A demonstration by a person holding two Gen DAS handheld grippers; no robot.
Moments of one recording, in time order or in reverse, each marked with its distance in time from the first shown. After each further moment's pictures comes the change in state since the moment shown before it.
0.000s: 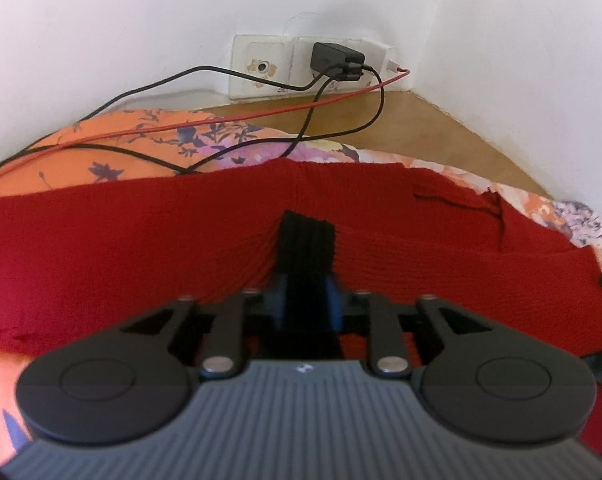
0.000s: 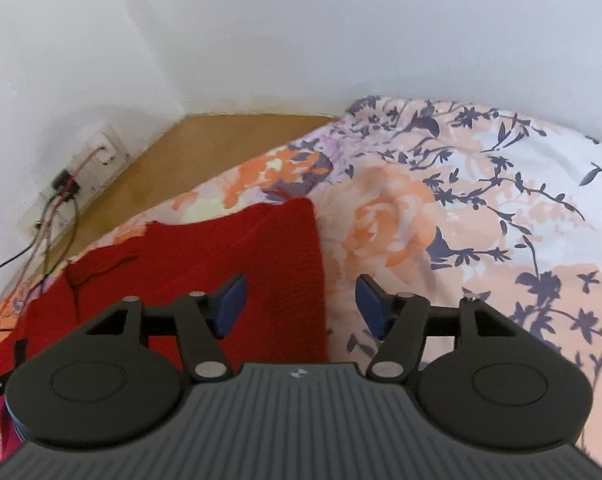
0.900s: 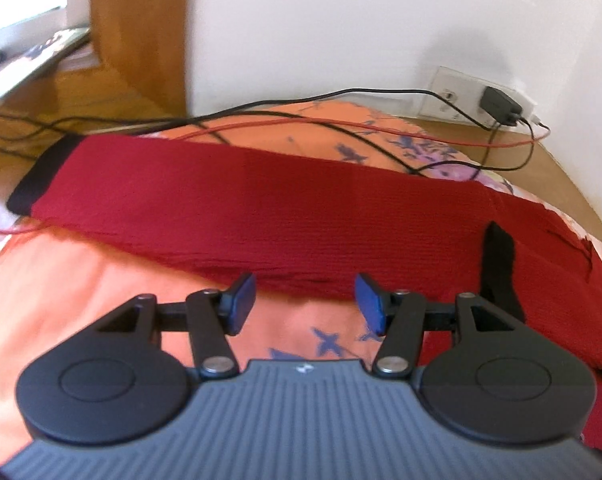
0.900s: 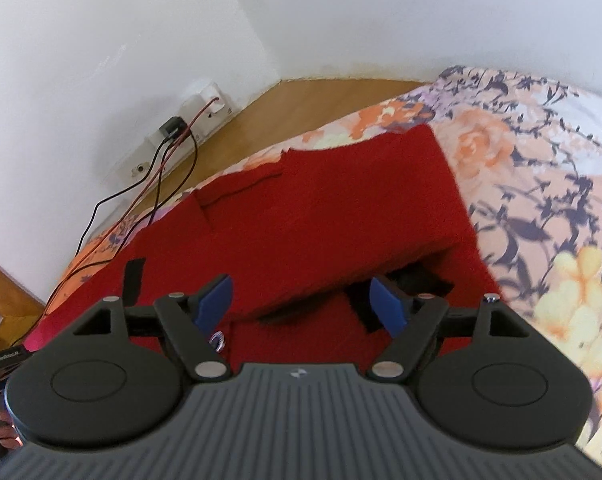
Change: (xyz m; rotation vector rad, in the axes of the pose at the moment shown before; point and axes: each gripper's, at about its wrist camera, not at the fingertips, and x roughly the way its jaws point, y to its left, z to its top) left arm -0.087 0.135 -0.018 -0.248 0.031 0.228; right arm -0.093 0.087 -0.075 -0.038 0.060 0.143
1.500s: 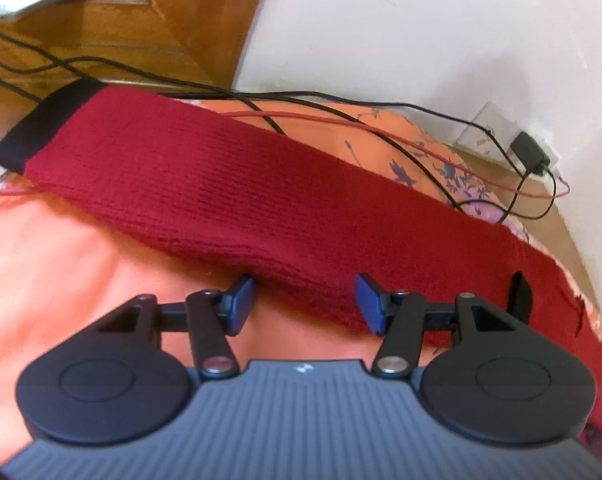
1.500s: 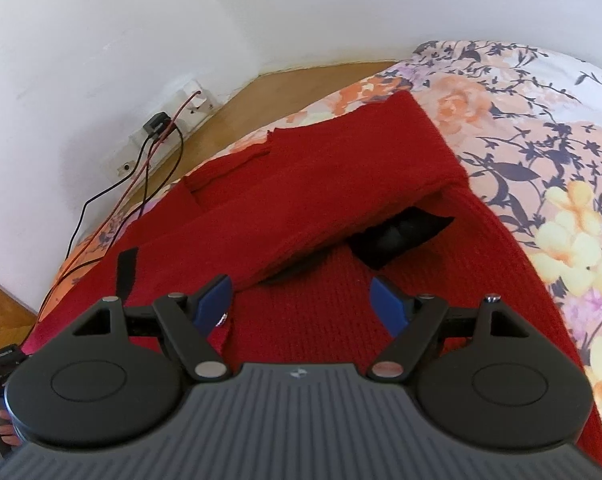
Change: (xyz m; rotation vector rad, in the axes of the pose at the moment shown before) left arm 0.028 0.056 0.012 -0.205 0.027 -0.083; right arm -0.003 0.009 -0.036 0.076 -0.021 -0.061
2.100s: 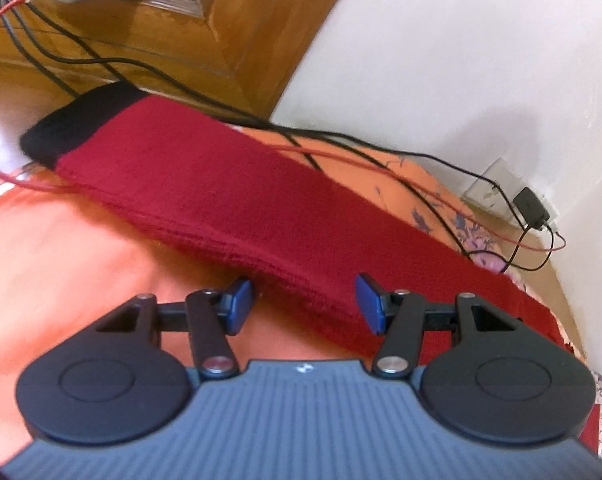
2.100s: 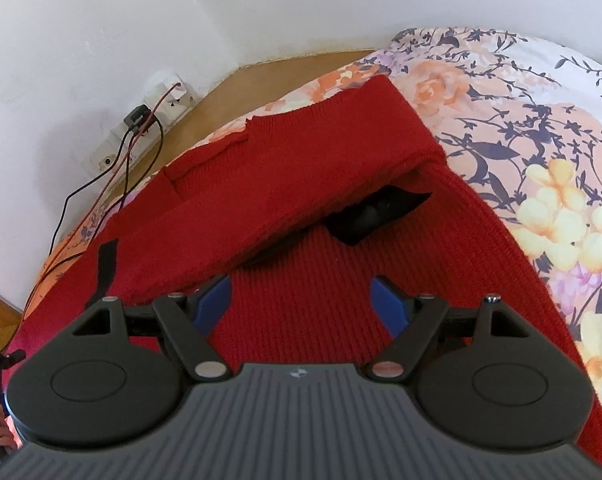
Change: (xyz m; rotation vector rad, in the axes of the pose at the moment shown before) left arm -0.005 0.035 0.005 -0.096 -0.126 -0.041; right arm 0.003 -0.006 -0.011 0.024 0.022 -0.044
